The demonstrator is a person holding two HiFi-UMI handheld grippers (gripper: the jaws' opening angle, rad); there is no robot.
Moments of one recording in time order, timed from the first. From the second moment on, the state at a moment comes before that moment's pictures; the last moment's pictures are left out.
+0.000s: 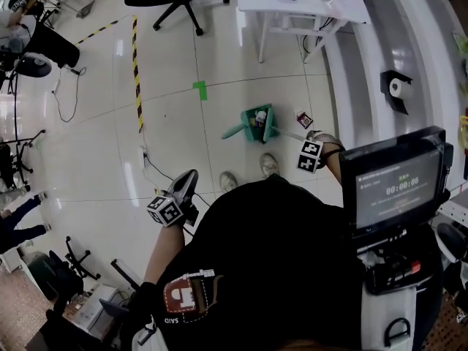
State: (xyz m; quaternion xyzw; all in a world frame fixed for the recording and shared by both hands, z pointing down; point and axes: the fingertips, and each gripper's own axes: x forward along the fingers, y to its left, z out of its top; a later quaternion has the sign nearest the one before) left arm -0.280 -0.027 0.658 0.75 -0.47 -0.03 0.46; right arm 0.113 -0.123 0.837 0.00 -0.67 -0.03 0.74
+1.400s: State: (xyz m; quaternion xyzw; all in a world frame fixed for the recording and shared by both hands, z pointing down) left arm -0.192 -0.030 0.612 0.78 -0.47 -0.03 0.41; right arm 0.158 -0.101 0.807 -0.01 -0.70 -0.01 0.72
